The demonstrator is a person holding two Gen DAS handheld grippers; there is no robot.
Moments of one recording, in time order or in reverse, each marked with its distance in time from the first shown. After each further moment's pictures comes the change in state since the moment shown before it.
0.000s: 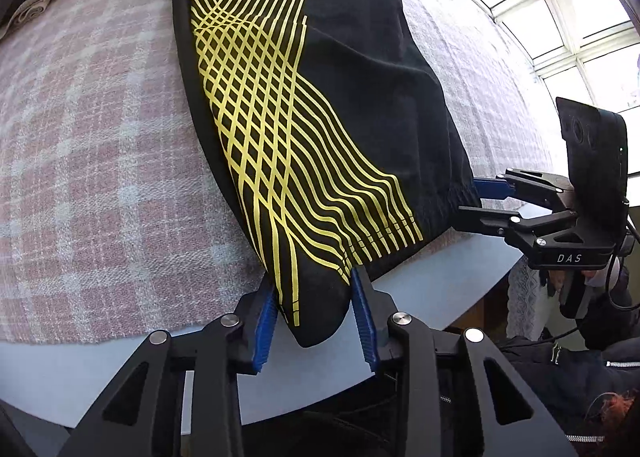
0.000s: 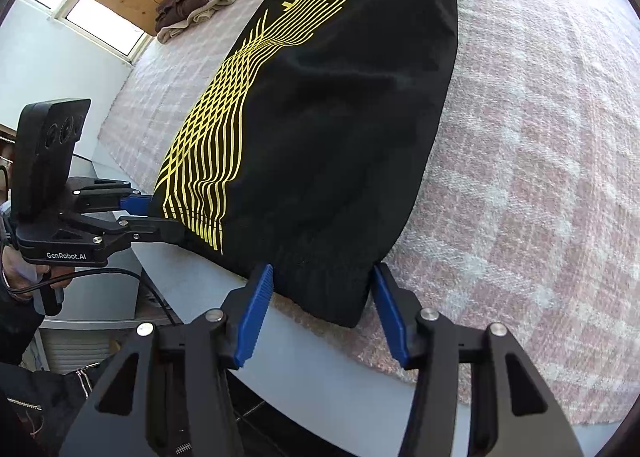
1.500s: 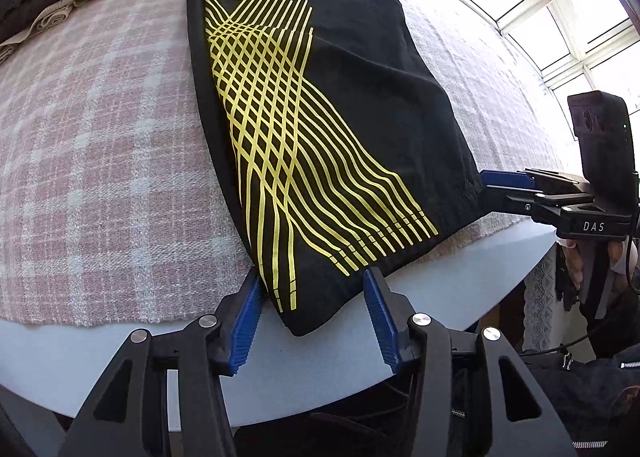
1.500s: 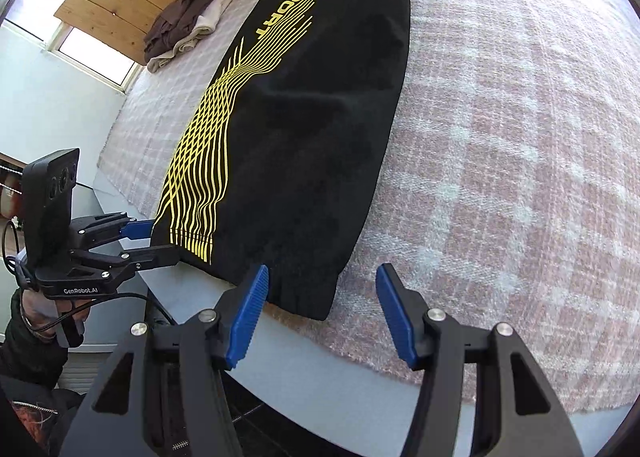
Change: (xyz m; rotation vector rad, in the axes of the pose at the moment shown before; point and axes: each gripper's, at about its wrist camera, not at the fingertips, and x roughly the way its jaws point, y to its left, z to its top) left arm 0.024 -0.039 0.012 -0.035 -0.096 0.038; right arm -0.016 -0.029 -0.004 0.109 -0.043 0.045
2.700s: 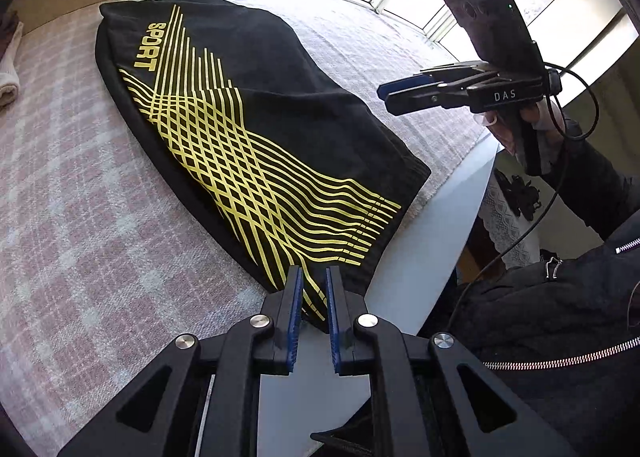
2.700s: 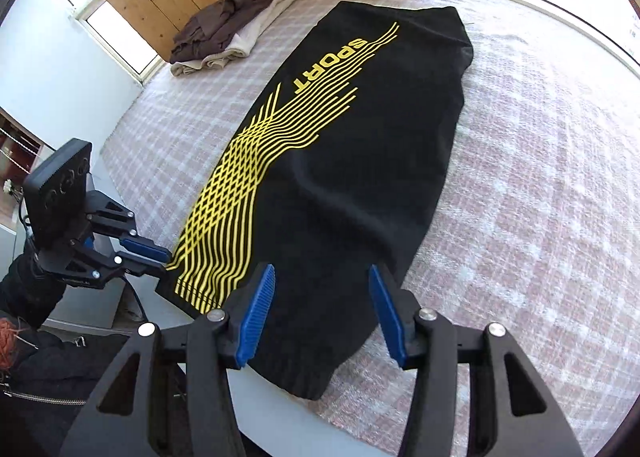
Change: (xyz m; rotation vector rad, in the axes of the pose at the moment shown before) left arm -0.019 0.040 0.008 0.397 -0.058 -0.244; right arm -0.028 0.035 0.047 -0.235 -0.079 -0.127
